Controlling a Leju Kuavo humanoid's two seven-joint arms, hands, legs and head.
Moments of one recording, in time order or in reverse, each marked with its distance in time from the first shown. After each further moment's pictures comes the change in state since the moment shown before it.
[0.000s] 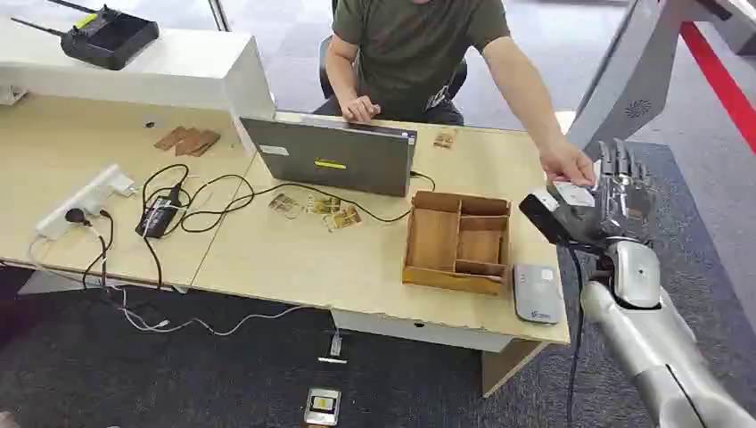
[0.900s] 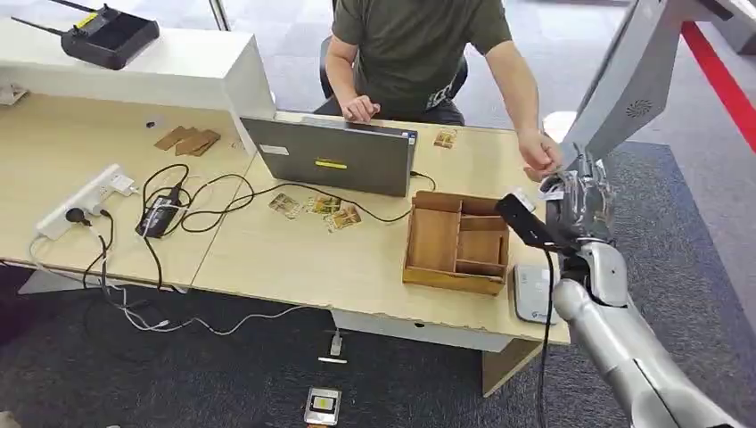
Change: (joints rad) left arm 0.011 0.008 0.042 0.000 -0.004 0.013 -0.038; right arm -0.005 0.070 0.079 0.035 -0.290 -0.053 -0.139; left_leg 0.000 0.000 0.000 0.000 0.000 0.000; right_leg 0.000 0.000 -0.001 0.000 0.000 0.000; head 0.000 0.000
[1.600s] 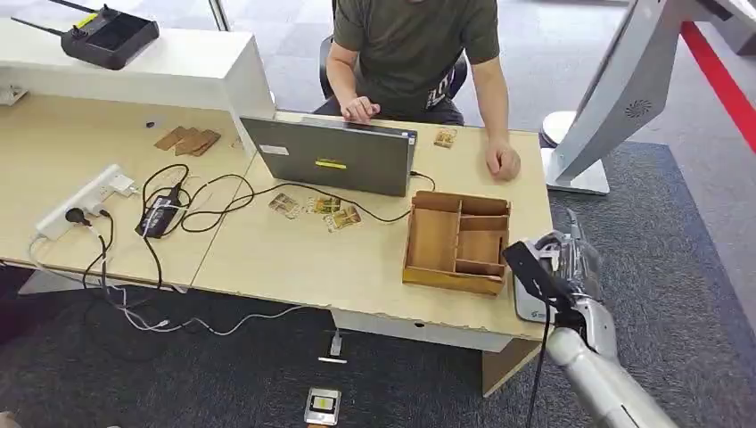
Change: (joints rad) left arm 0.033 0.014 0.033 0.000 0.034 0.024 0.003; right arm 0.154 -0.002 0.019 0.069 -0.252 -0.051 -0.094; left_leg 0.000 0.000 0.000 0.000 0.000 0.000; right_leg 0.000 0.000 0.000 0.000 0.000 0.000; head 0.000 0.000
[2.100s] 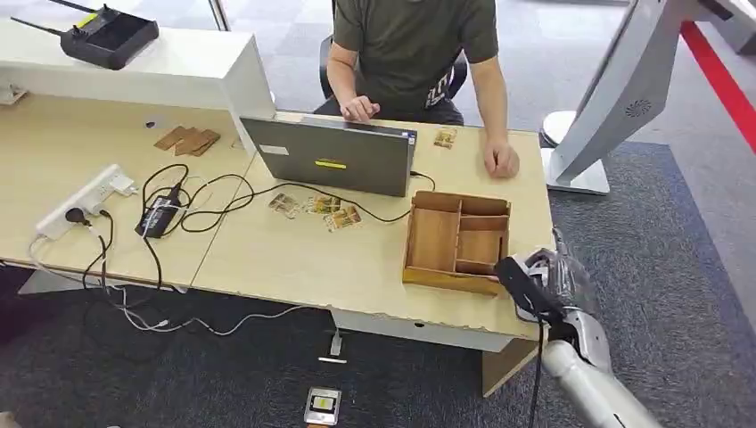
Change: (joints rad) left arm 0.019 0.000 0.010 0.000 0.016 0.018 -0.002; right arm 0.029 0.020 0.006 0.056 0.015 0.070 -0.006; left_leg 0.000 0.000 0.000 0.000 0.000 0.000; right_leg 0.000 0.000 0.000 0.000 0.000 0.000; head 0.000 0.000
